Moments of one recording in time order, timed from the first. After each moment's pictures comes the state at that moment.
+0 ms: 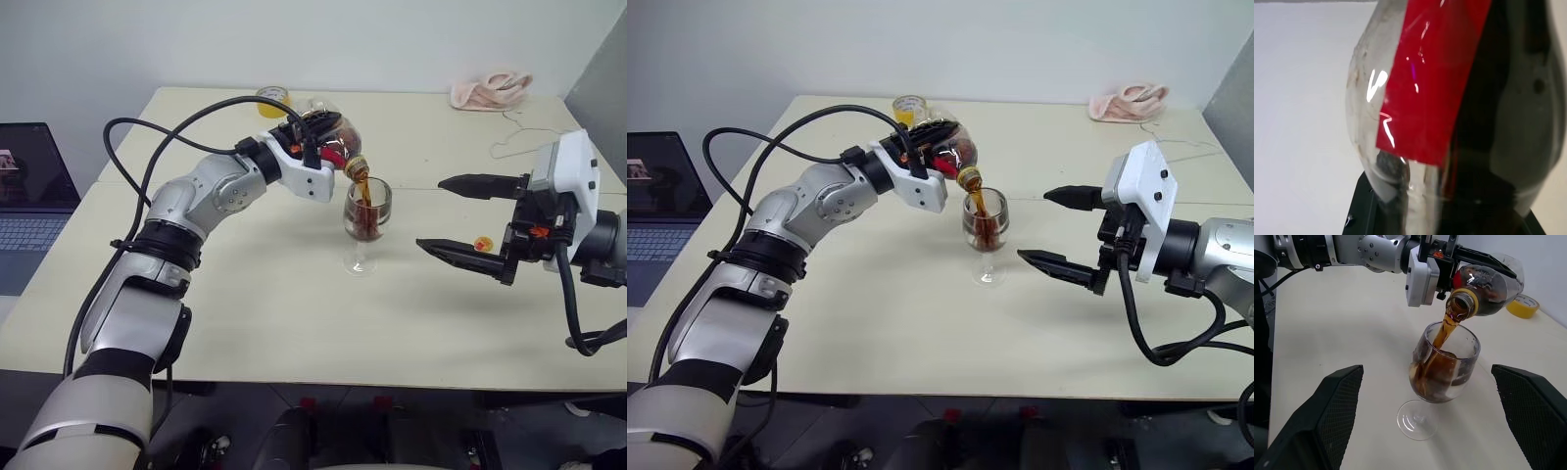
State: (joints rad) left arm -1.12 0.56 -0.37 0.72 0.75 -0.72 -0.09; right arm -0.44 -1.01 -0.27 -0.66 0.92 0.86 0.72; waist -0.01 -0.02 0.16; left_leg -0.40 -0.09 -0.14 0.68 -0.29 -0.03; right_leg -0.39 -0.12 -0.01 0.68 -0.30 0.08
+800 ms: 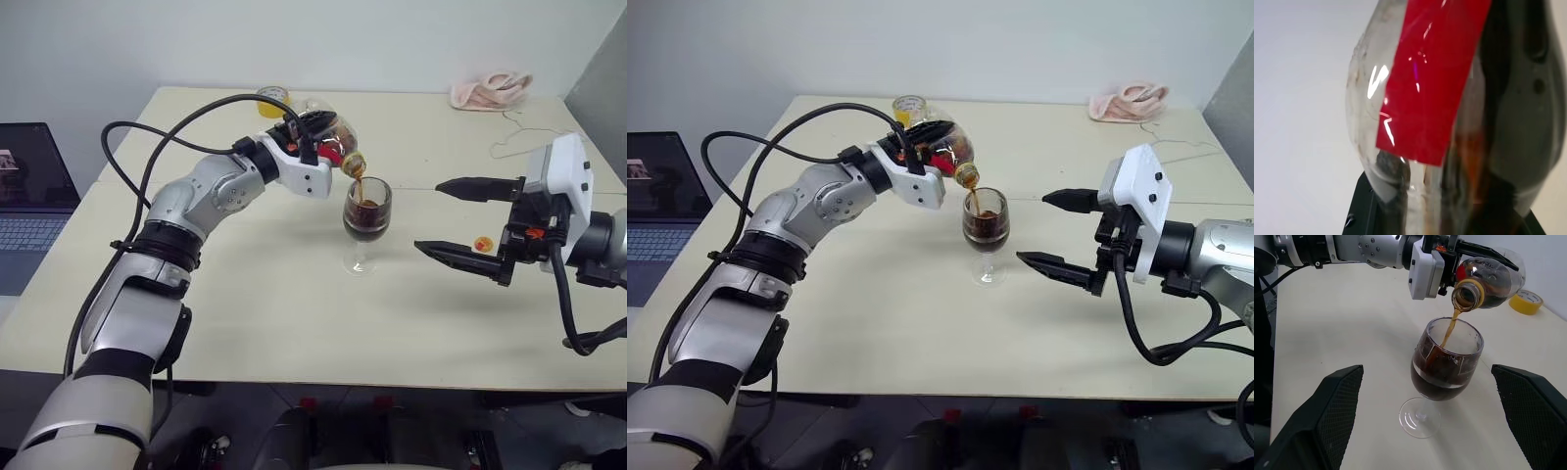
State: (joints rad) left arm -1.11 0.54 -0.35 0.75 0.66 -0.68 -0.13; right arm -0.44 -1.00 -0.25 -0.65 0.92 0.86 0.72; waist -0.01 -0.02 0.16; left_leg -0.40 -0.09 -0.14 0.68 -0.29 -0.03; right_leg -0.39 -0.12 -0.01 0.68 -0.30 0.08
